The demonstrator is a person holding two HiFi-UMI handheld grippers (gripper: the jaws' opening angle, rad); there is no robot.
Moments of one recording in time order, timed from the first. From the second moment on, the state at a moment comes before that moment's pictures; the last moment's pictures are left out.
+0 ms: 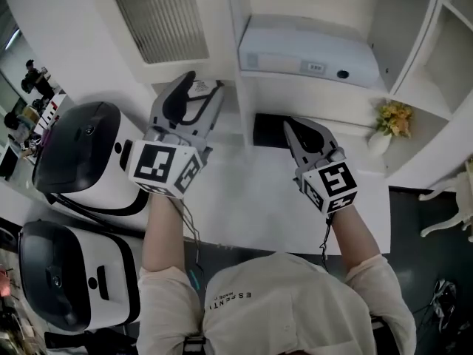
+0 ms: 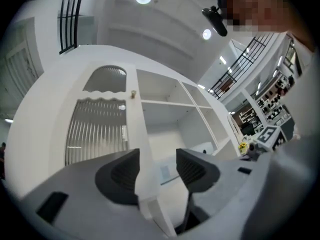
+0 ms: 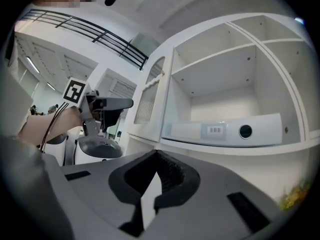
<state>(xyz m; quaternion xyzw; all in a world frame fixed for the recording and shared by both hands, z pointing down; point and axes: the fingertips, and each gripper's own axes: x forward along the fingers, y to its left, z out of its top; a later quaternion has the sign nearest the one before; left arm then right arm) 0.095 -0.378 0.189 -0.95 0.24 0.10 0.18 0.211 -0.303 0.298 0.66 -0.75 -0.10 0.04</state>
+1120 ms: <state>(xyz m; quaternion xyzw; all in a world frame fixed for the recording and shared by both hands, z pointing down) 0.151 -0.435 -0.045 -0.89 0.26 0.15 0.35 0.216 -0.334 0.234 0.70 -0.70 -0.13 0.07</state>
